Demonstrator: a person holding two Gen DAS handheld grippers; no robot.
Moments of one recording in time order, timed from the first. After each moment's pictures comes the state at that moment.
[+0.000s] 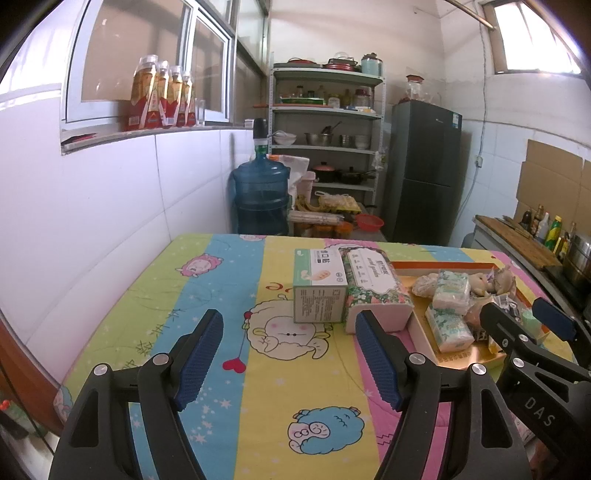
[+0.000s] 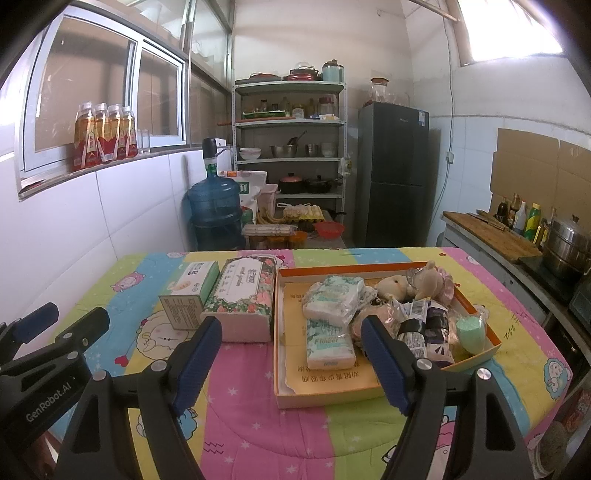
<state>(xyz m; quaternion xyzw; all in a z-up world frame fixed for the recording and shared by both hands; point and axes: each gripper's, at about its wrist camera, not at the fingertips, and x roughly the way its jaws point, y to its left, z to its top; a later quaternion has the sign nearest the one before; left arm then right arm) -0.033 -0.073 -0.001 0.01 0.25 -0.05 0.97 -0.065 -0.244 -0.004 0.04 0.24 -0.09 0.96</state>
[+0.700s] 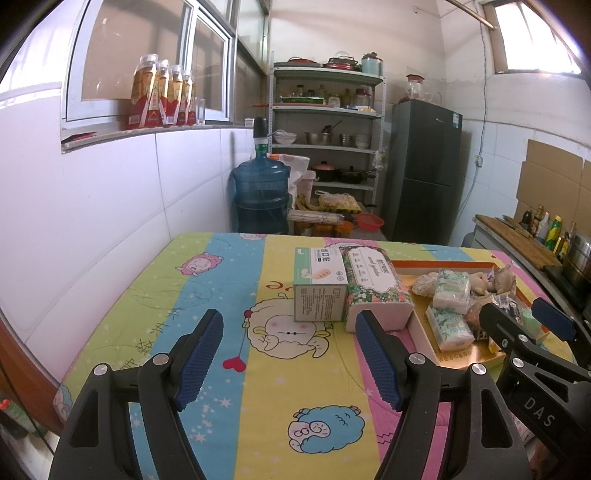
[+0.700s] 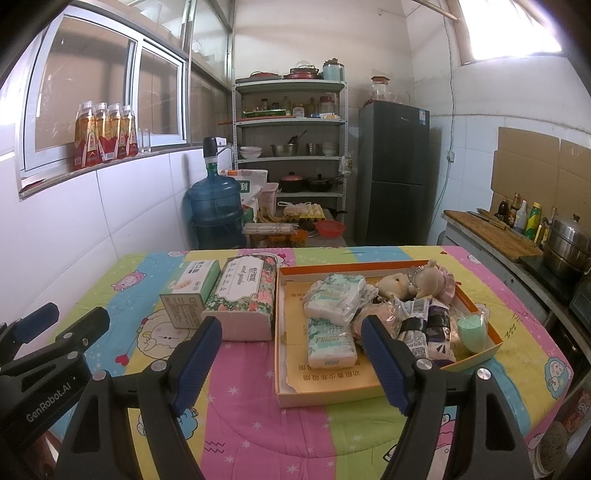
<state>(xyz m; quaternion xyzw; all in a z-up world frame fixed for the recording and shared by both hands) -0.032 -0.072 -0.002 0.01 0.26 -0.06 0.97 -0.065 -0.243 -0.003 0.04 0.24 -0.09 0.96</state>
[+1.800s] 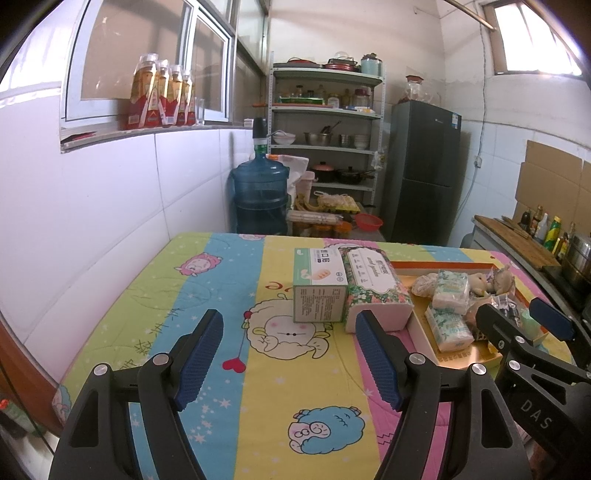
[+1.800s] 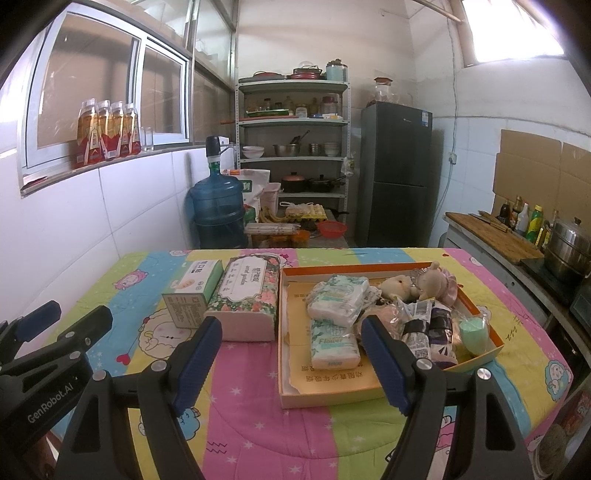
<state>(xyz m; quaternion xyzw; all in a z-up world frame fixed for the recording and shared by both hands) -0.032 -0.071 -0.003 0.01 0.26 -0.06 0.96 -0.064 -0.240 -0.003 0.04 0.24 -0.09 0.96</state>
